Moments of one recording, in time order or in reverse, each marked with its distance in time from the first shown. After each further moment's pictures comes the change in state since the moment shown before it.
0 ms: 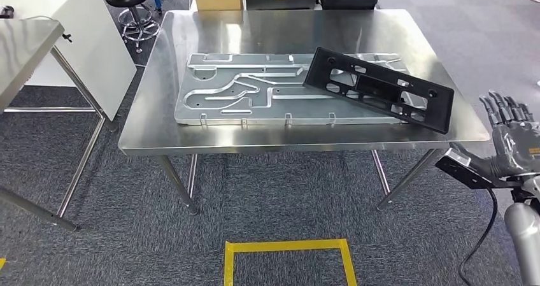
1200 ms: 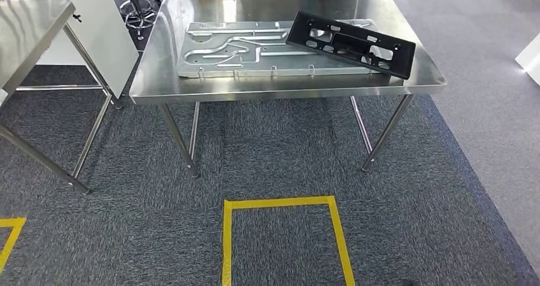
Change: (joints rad) left arm -0.017 0.007 -0.050 0.000 -0.009 0.022 0.024; right arm 0.057 0.619 -0.544 1.095 -0.485 0.031 0.255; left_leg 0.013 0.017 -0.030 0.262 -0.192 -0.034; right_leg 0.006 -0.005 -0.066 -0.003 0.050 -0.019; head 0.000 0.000
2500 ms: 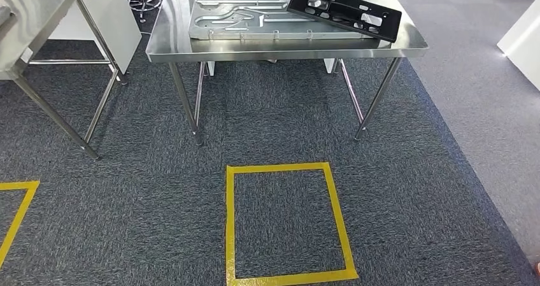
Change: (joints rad) left arm 0.023 0.017 0.106 0.000 -0.227 -0.073 0.084; right arm -0.029 0.125 0.122 0.122 0.146 0.083 0.070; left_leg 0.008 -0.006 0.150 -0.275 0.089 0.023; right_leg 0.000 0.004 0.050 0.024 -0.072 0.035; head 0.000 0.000
